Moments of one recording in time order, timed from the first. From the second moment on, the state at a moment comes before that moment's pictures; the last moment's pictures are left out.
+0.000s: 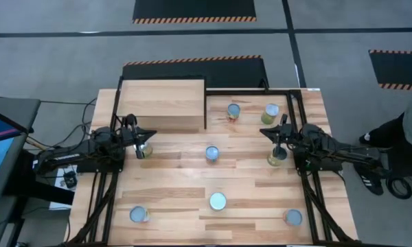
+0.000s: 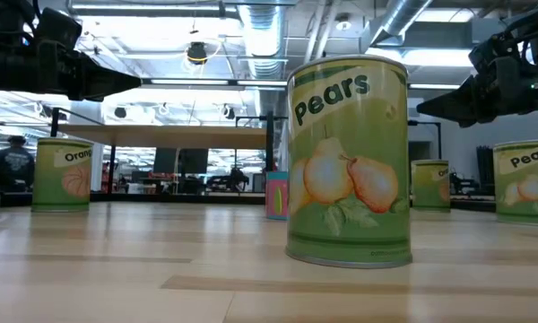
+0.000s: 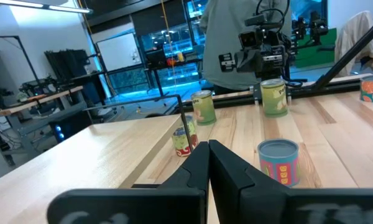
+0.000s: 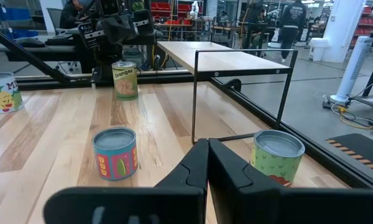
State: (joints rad) left arm 0.22 0.00 0.01 0.05 -0.06 0.23; right arm -0.28 0.10 0.00 0.03 0.05 -0.03
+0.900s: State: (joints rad) left arm 0.22 0.01 0.02 0.48 0.26 -0.25; right arm -0.28 0.10 0.01 0.03 0.05 -0.03
